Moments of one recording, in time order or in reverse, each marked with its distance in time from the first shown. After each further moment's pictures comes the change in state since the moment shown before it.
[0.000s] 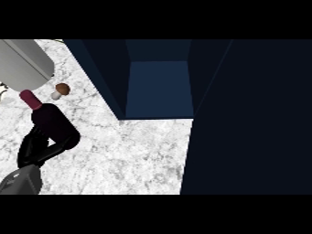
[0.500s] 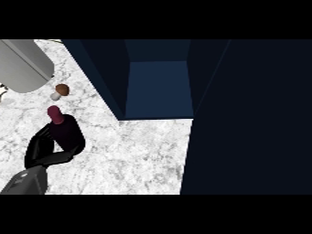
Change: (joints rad) left arm -0.028 -0.013 -0.030 0.086 -0.042 -0.001 -0.155; right arm 0.005 -0.003 -0.004 0.002 -0.005 0.001 -0.004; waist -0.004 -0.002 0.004
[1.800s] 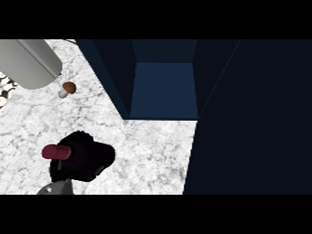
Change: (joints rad) left arm 0.313 -0.244 -0.187 -0.658 0.092 -0.027 0.186; right arm 0.026 0.017 0.030 0.006 -0.006 -0.016 0.006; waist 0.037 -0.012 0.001
